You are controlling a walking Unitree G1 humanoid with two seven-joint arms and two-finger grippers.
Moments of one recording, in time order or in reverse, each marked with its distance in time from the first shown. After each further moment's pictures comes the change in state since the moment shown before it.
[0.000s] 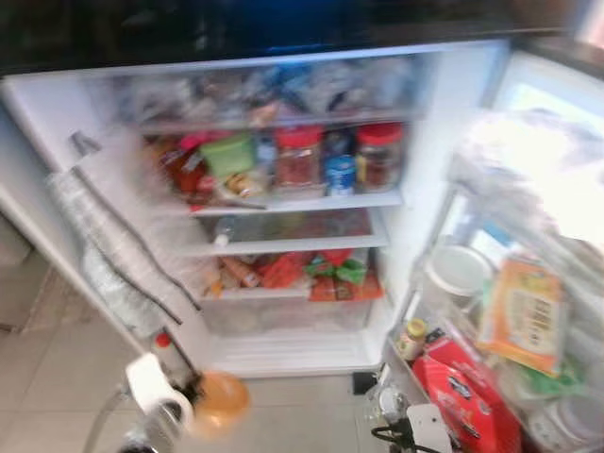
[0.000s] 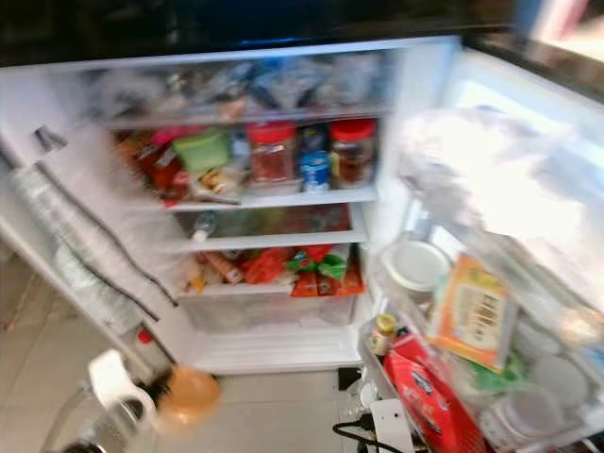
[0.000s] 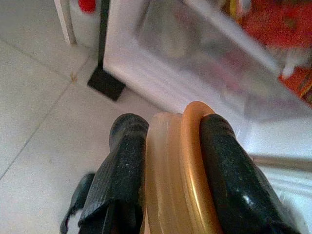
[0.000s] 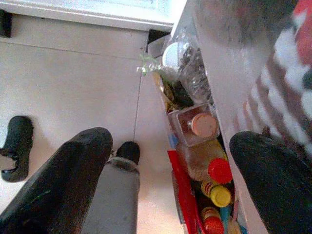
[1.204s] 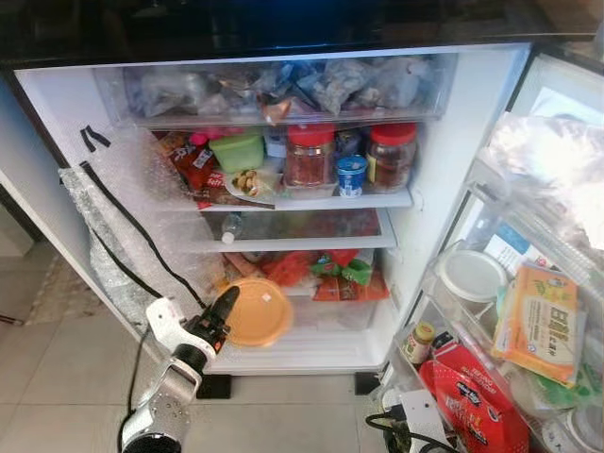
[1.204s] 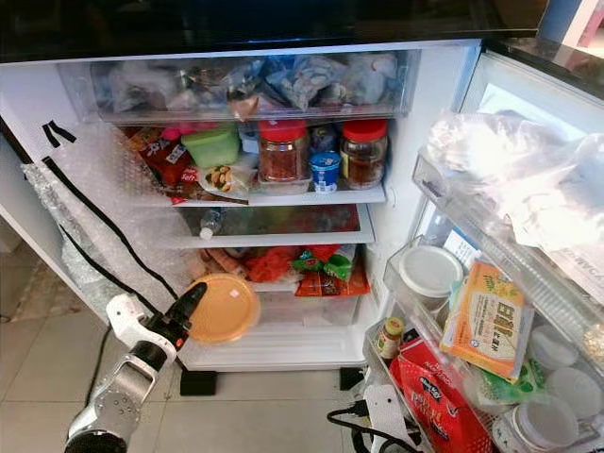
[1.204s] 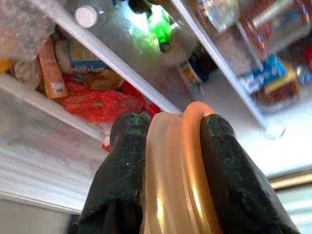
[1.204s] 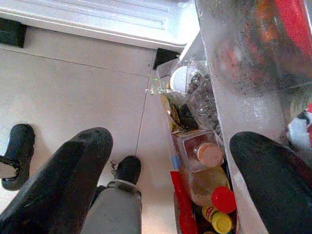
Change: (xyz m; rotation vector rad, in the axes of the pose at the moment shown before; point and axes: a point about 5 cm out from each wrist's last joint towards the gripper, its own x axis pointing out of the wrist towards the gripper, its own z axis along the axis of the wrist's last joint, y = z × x) left arm -0.023 -0.080 0.043 -0.232 -0.265 -0.633; right arm 0.002 0.005 0.018 -0.044 -0.051 0.034
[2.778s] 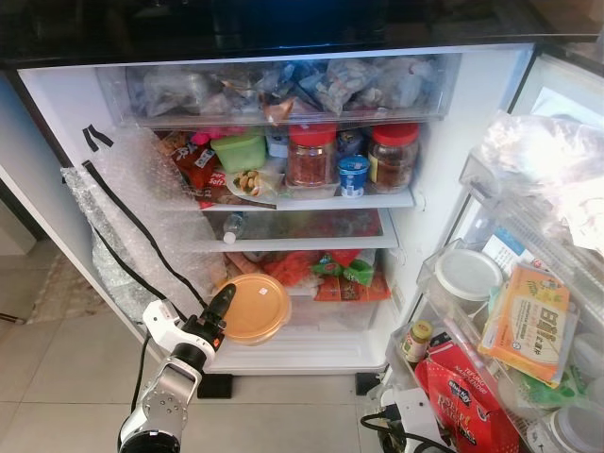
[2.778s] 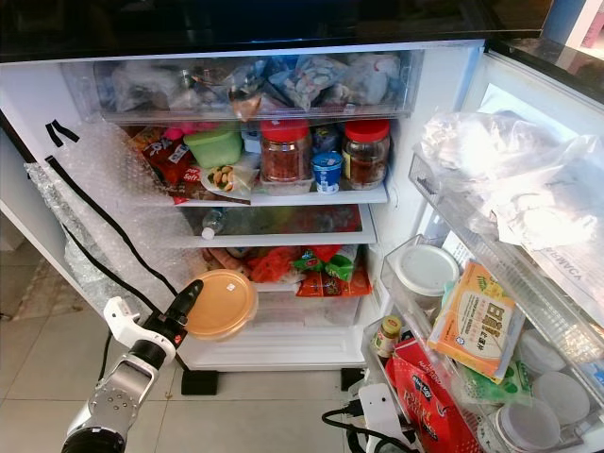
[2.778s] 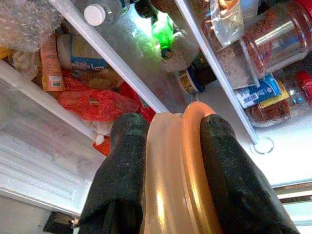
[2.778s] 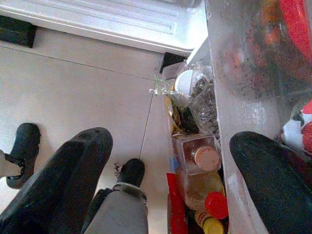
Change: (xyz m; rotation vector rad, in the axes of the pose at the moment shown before) left arm 0.002 0.000 0.000 -0.076 0.004 -0.001; right arm 0.000 0.005 0.002 -0.010 -0.008 0.017
